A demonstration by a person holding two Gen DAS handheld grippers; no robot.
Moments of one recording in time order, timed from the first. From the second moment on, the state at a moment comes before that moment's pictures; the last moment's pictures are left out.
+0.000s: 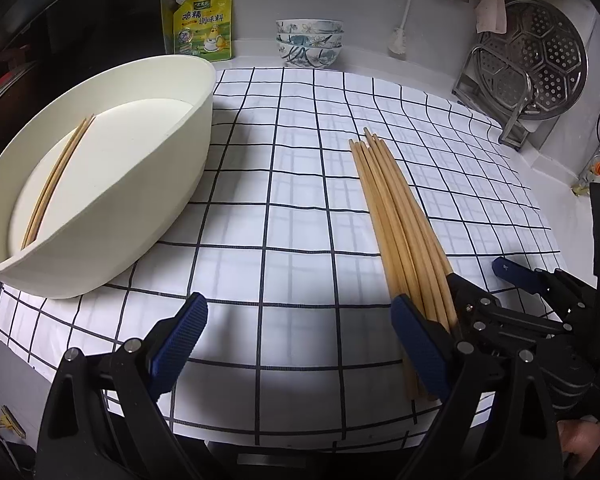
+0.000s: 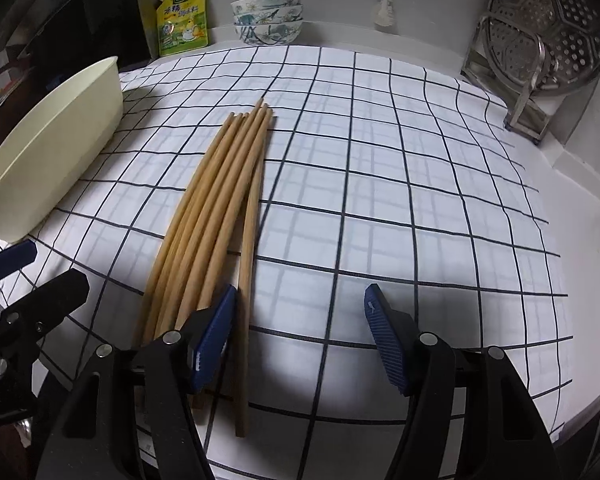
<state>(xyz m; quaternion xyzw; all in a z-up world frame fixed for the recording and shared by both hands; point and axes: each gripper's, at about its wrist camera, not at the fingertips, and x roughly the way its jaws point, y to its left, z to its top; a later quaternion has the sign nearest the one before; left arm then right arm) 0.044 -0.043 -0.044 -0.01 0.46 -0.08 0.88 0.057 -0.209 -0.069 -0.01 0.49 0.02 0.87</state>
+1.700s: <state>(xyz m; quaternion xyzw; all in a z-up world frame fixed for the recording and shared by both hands) 0.078 -0.082 -0.063 0.01 0.47 -0.08 0.88 0.077 -0.227 -0.070 0.01 0.45 0.04 0.89</state>
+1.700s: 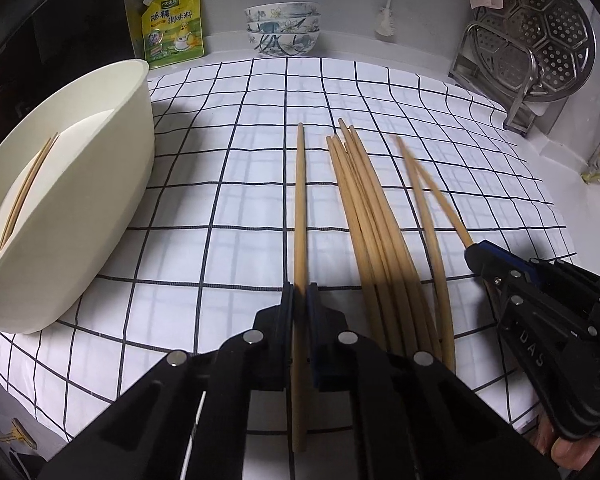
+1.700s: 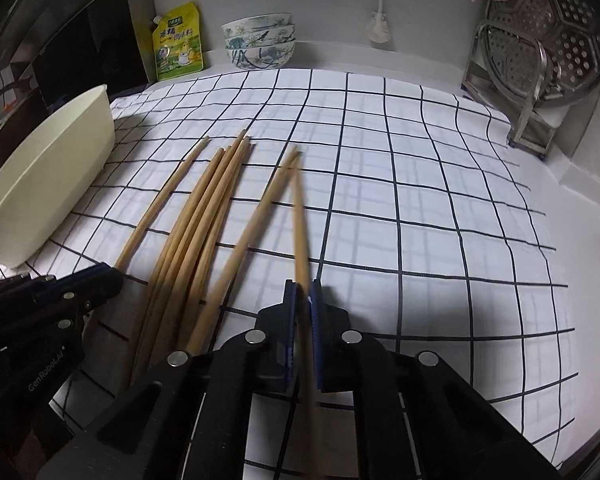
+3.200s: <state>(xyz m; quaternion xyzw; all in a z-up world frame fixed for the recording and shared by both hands) 0.074 0.042 0.112 -0.08 0.27 -0.11 0.95 0.093 -0.141 0.037 0.08 0.35 0.10 0.93</state>
